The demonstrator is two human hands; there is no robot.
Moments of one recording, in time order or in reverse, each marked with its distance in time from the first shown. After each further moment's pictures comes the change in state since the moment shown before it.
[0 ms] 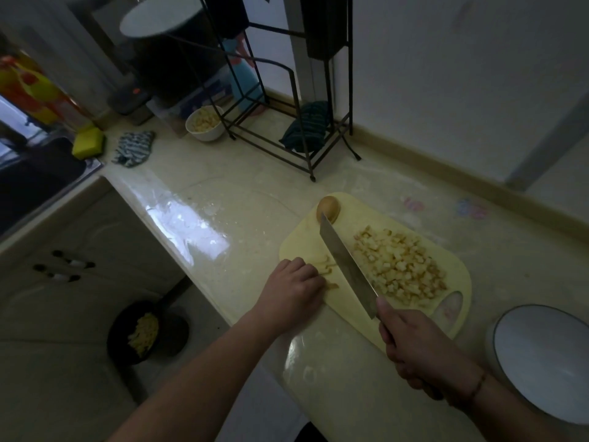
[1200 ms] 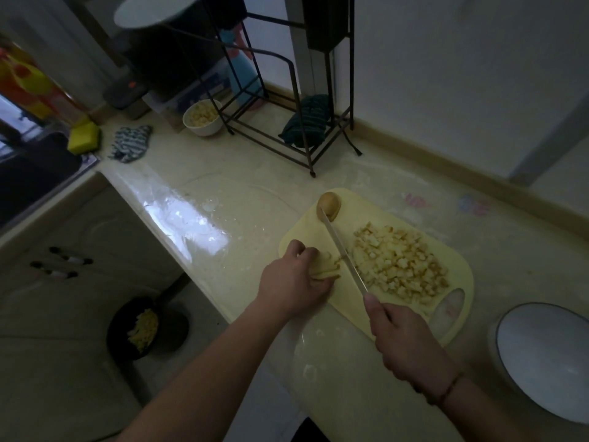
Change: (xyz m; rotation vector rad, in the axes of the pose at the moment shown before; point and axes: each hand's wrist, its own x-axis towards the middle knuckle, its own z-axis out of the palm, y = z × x) left_hand 0.027 0.016 -0.025 -0.058 -0.387 -0.617; right_hand 0.013 0.006 0.018 -0.293 0.229 -0.309
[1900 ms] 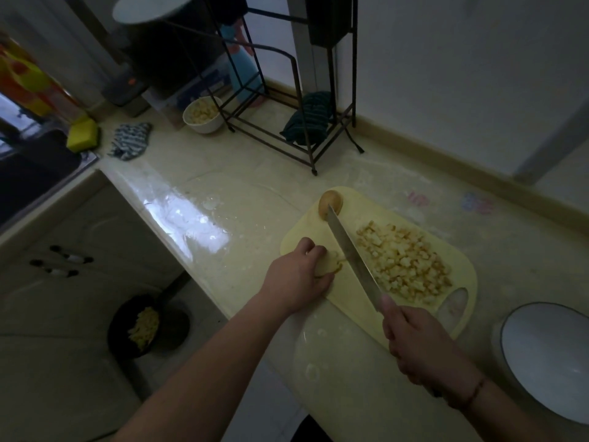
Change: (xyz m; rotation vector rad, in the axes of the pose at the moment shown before) left_hand 0.009 -0.005 0.000 -0.012 -0.051 0.153; right_hand -0.005 0.004 -0.012 0.182 -0.091 0.192
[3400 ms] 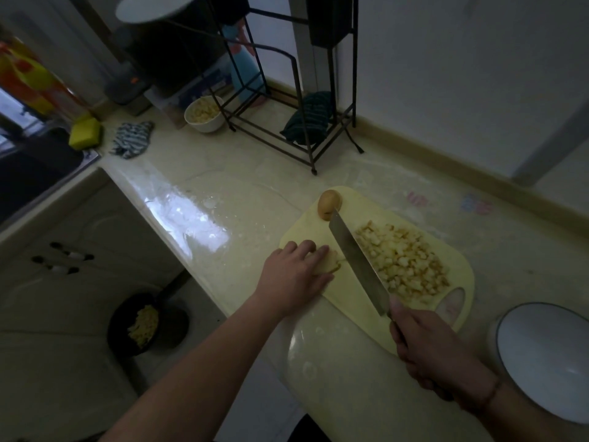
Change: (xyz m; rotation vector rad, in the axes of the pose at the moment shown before) left_hand -0.001 -0.018 0.017 0.190 0.285 0.249; right_hand -0.008 -0.001 -0.014 0.114 -0.097 0.098
